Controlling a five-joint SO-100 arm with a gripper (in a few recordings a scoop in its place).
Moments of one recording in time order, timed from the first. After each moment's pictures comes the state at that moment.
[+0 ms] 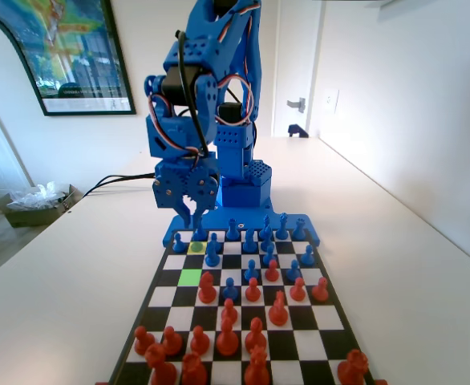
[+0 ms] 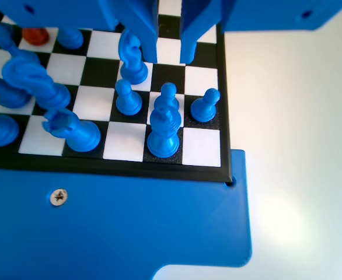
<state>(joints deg) 22.8 101.7 142.6 40.3 -116.9</state>
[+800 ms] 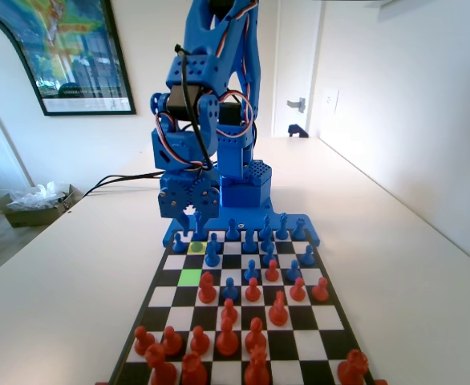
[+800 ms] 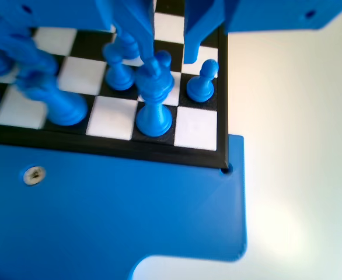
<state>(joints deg) 25.6 100.6 148.2 33.0 -121.6</state>
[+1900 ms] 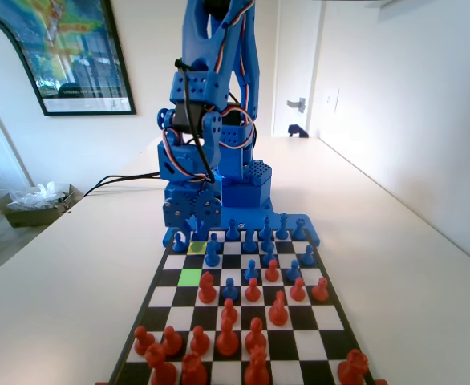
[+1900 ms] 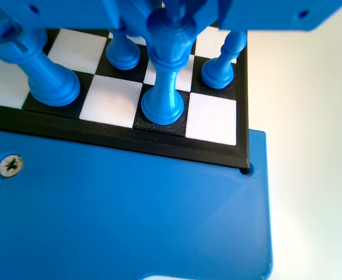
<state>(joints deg) 23.9 94.7 152.8 20.5 -122.7</state>
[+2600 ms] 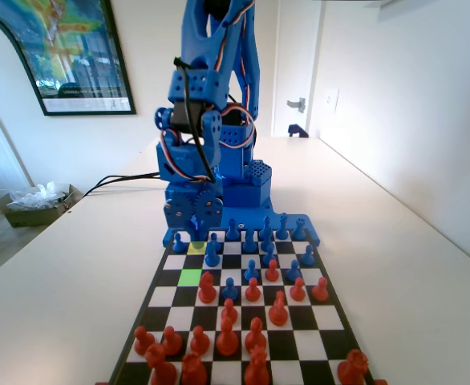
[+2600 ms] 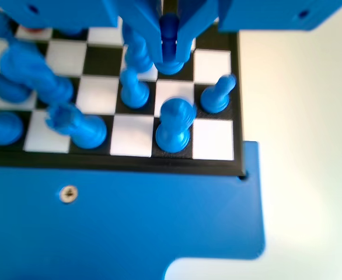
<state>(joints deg) 21.8 94.7 137.5 43.5 -113.7</state>
